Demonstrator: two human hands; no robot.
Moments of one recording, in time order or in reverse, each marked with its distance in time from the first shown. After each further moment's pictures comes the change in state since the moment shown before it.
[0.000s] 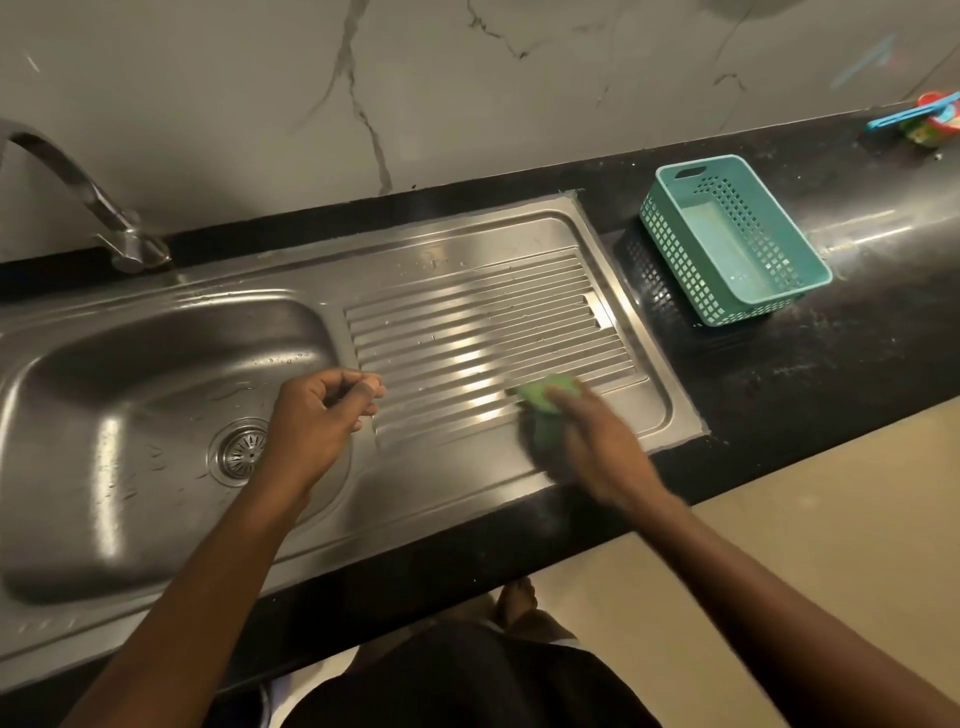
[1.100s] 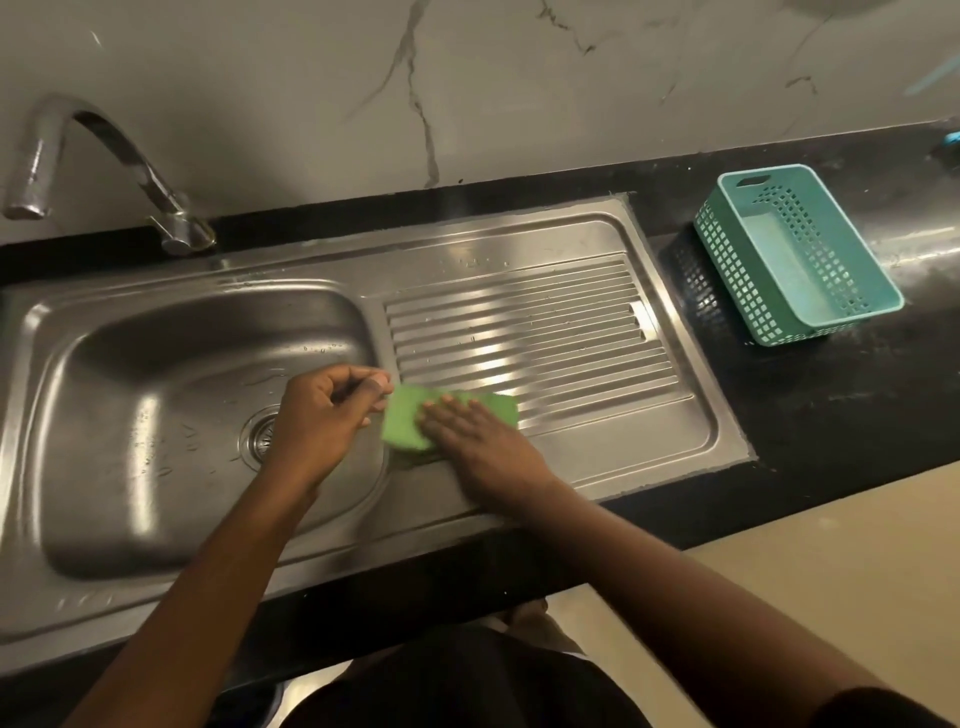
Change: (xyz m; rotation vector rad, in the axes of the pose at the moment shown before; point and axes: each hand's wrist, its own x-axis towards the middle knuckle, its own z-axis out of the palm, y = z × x) left_hand 0.012 -0.011 -0.028 -0.014 0.061 -0.032; right_hand 0.057 -0.067 0.130 -0.354 -0.261 -0.547
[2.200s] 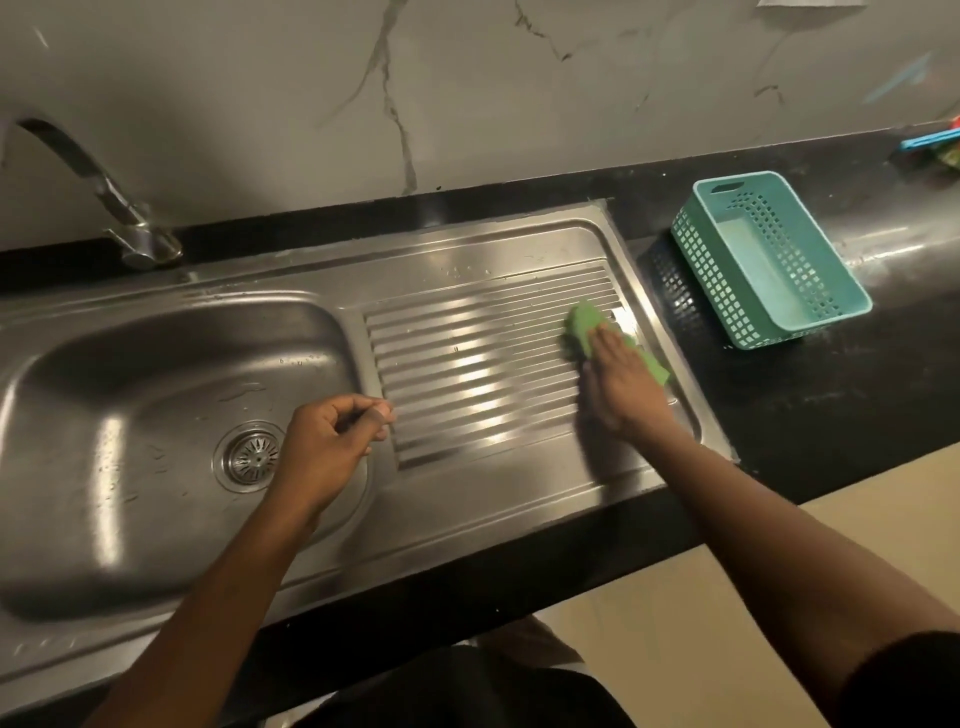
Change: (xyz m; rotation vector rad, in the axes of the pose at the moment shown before) left_hand 0.002 -0.016 0.014 -0.008 -0.086 -0.048; right_hand -0.040 0.154 -0.073 -0.061 0.091 0.617
